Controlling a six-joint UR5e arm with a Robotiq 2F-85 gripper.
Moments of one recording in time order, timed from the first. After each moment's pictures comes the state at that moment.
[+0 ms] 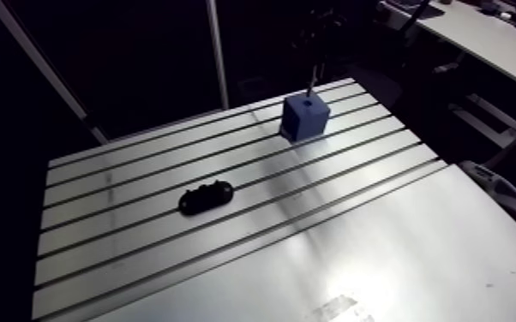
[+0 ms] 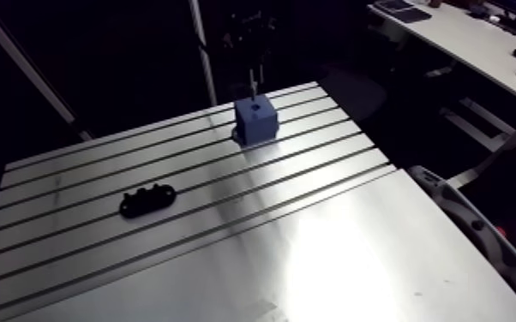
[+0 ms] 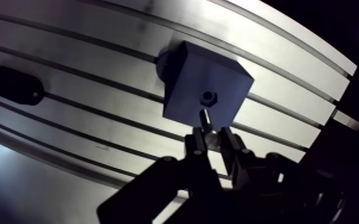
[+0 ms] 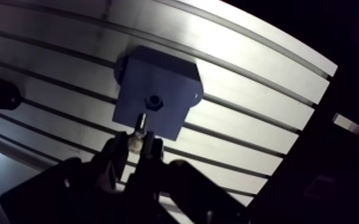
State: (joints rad) arm -0.42 -1.11 1.49 -1.86 -1.65 -2.35
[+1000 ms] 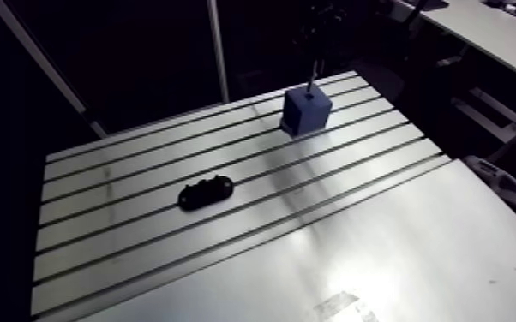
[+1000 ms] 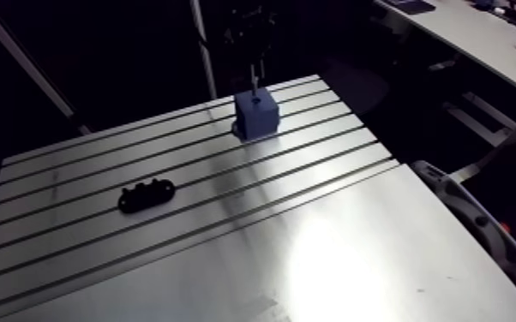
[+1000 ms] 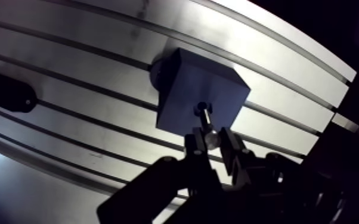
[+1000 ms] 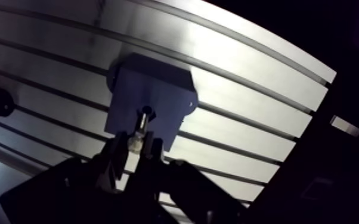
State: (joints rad) arm -0.42 -1.08 1.48 -1.89 -1.65 -2.35
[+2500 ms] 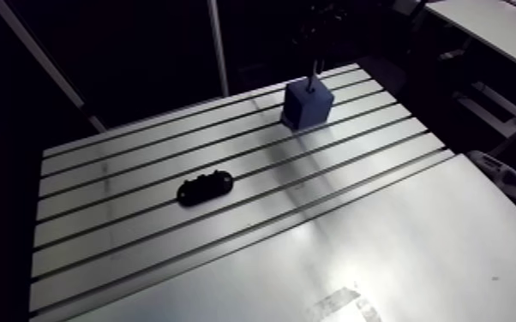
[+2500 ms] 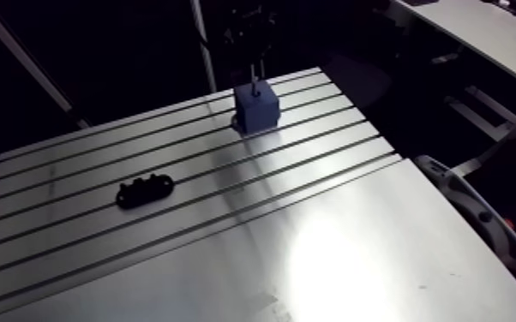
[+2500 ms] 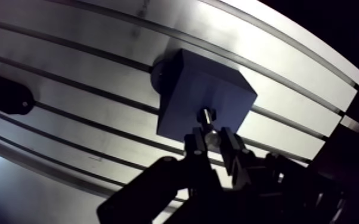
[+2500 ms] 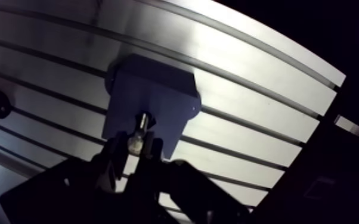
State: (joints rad) arm -0.42 -1.06 1.48 -1.89 -1.65 -2.35
